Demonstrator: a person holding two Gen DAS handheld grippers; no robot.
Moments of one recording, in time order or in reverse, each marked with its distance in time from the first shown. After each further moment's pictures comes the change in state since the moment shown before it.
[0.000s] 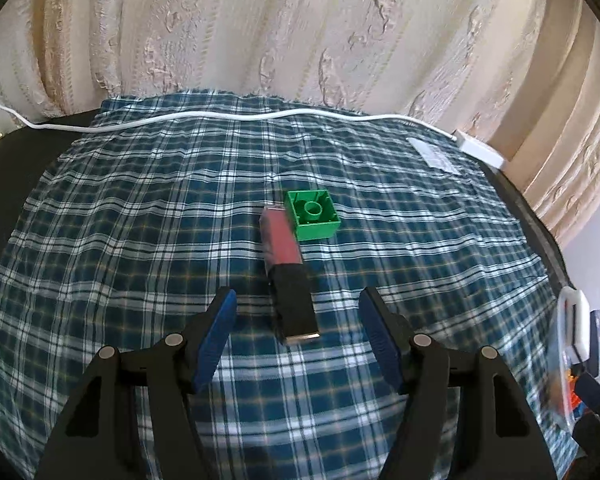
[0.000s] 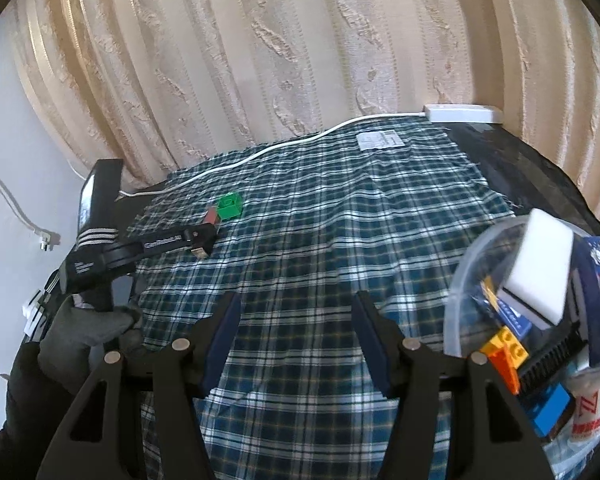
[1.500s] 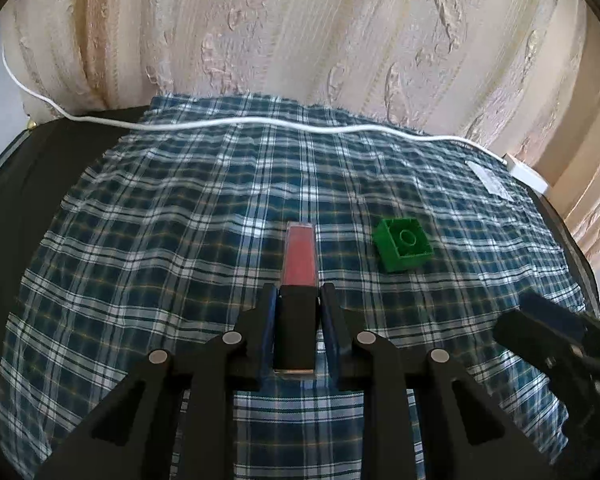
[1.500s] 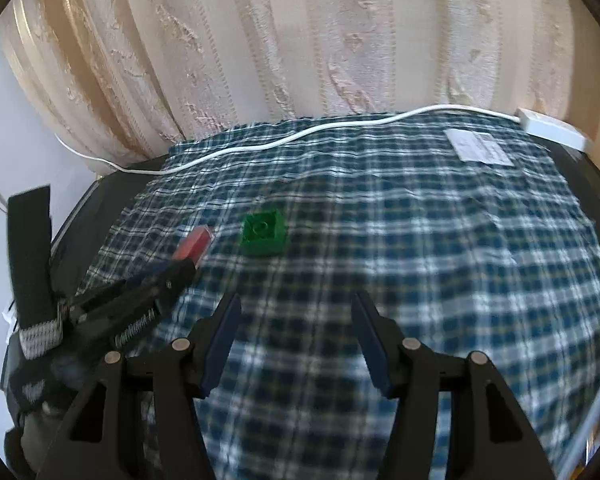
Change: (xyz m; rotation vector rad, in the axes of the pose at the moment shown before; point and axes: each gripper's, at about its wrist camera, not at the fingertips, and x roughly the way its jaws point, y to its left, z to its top) left arm 0.017 0.045 0.002 -0.068 -0.042 0.116; right arm 0.154 0.064 0.069 -0.102 0.138 0.044
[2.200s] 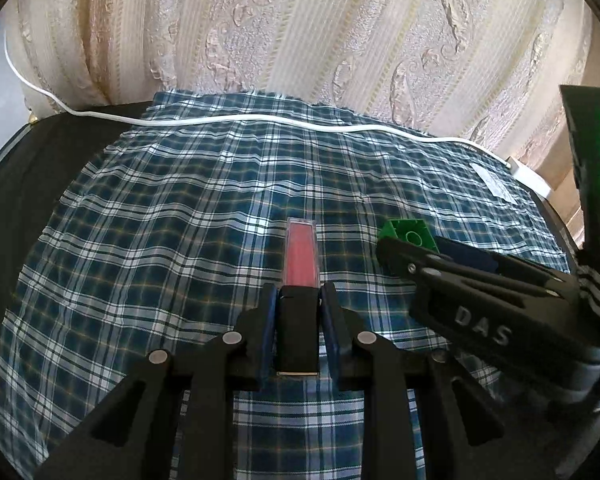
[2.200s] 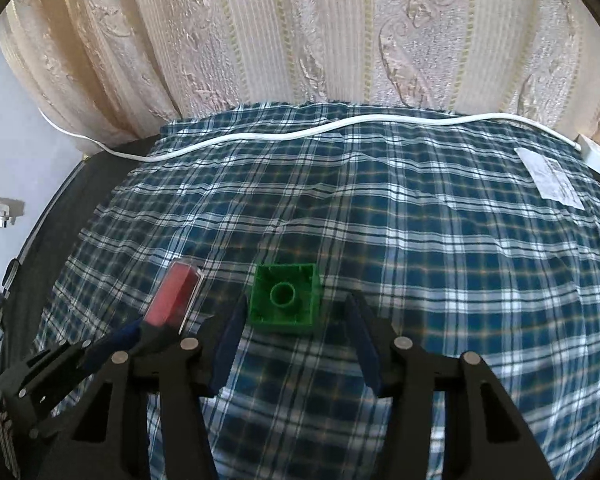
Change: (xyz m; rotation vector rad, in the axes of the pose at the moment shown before) left arm 0.000 0.003 0.003 -0.019 -0.002 -0.001; right arm 0.084 0.024 0.030 -0.076 0.065 -0.024
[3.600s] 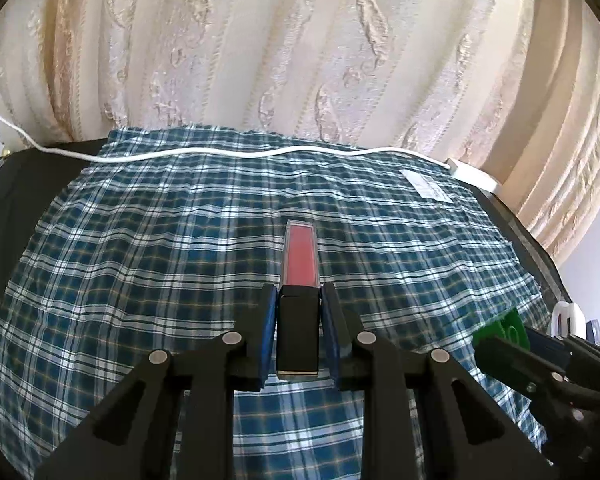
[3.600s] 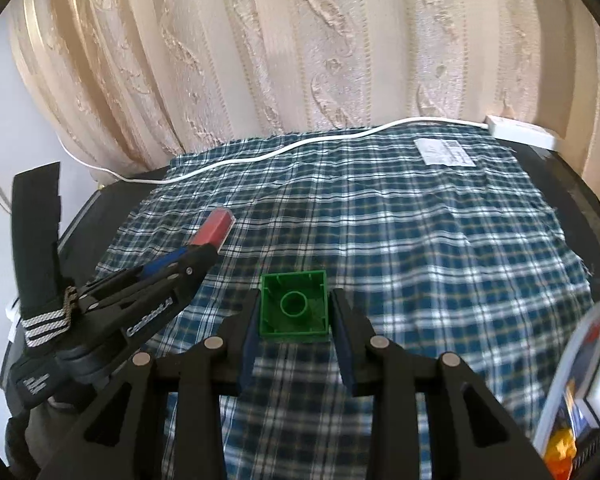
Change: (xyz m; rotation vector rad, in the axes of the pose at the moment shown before) left arm -0.039 -0.042 -0.008 0.089 -0.083 -0.134; right arm -0.145 -0.032 -0.077 0.107 -0.132 -0.024
